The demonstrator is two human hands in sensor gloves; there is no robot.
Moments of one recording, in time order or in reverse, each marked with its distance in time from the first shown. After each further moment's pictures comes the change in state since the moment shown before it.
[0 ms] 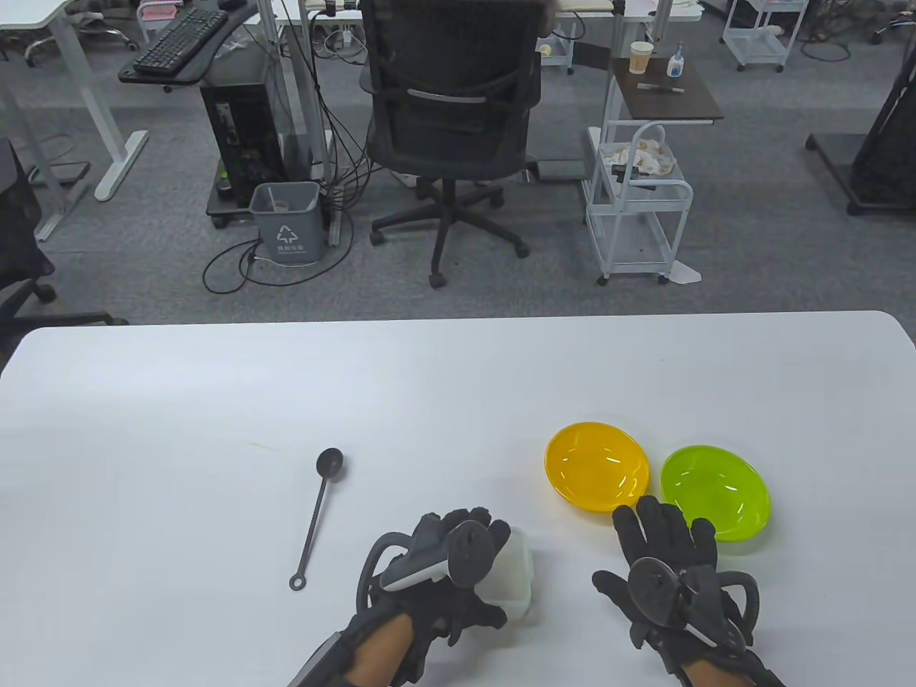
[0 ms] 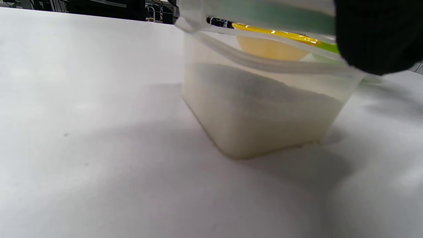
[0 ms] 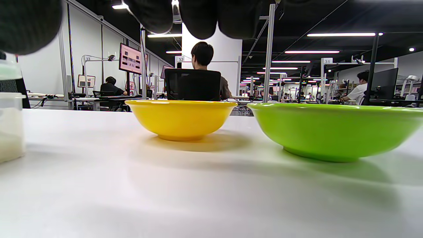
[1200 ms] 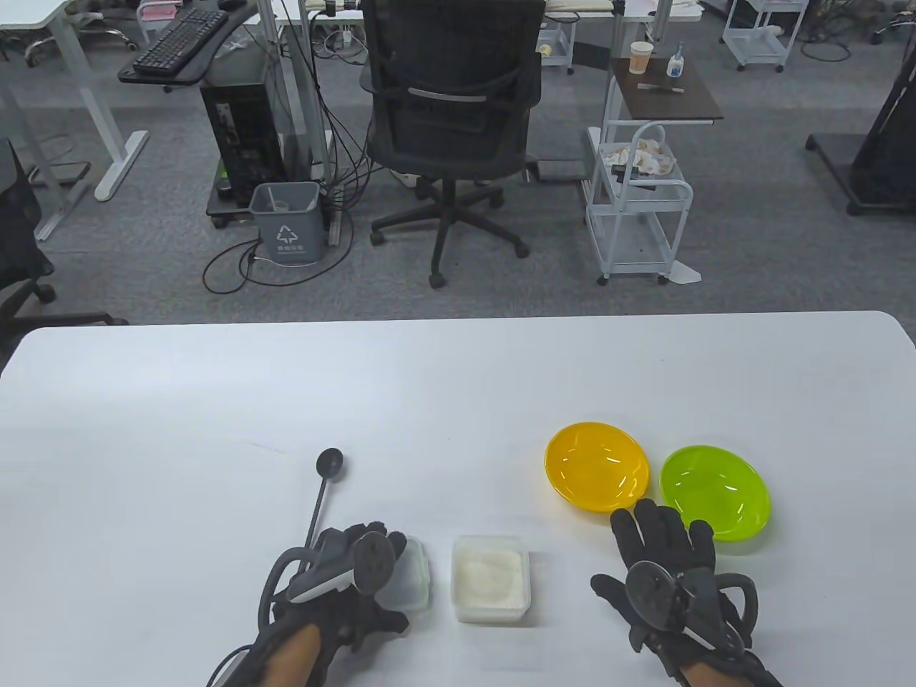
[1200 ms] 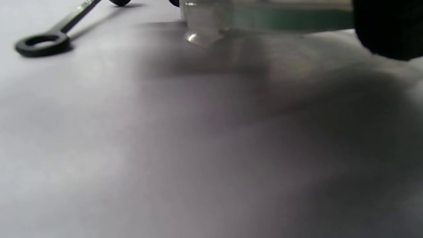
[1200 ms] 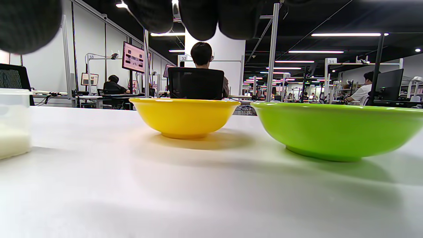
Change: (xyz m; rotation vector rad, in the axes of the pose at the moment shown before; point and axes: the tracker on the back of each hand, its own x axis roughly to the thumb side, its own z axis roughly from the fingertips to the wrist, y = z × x) left_hand -0.111 -0.044 0.031 -0.096 0.192 -0.070; right_hand 0.002 0.000 0.002 0.006 -0.014 0.002
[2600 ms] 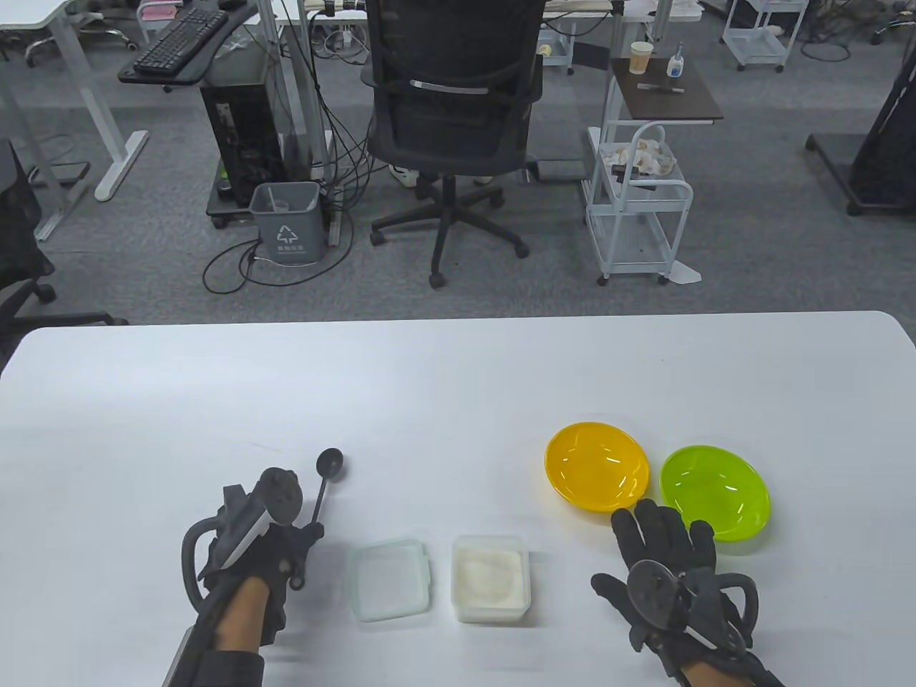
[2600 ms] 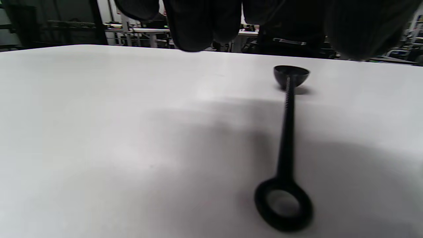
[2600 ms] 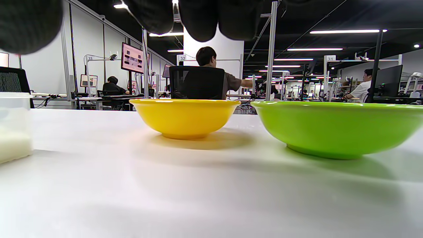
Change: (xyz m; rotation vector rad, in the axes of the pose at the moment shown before) left_hand -0.109 0.050 0.015 0.206 0.544 0.202; right_hand 0.000 -0.001 0.001 -0.002 0.004 -0.017
